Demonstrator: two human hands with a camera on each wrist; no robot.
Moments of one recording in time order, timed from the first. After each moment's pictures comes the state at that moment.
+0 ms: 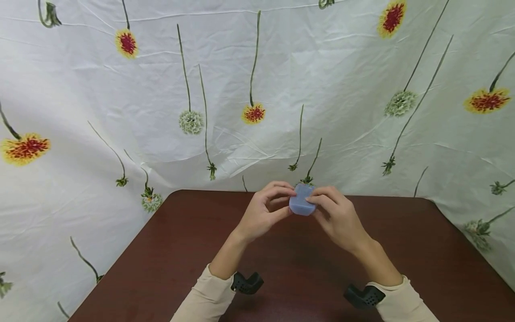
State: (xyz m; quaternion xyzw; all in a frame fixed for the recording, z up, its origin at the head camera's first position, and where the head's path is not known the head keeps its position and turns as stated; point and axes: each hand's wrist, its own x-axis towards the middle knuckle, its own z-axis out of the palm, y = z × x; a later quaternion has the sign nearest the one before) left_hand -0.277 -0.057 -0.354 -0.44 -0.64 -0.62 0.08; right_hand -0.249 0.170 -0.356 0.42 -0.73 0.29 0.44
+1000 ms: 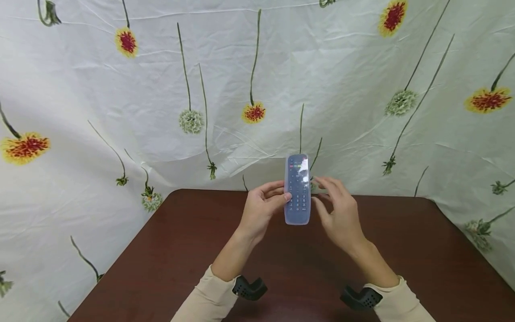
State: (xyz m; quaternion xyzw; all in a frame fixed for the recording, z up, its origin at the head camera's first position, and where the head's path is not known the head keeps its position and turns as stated) left_hand -0.273 -0.046 -0.353 -0.24 -0.58 -0.78 0.02; right_hand -0.248 0.162 -0.359 0.30 -0.78 0.37 0.41
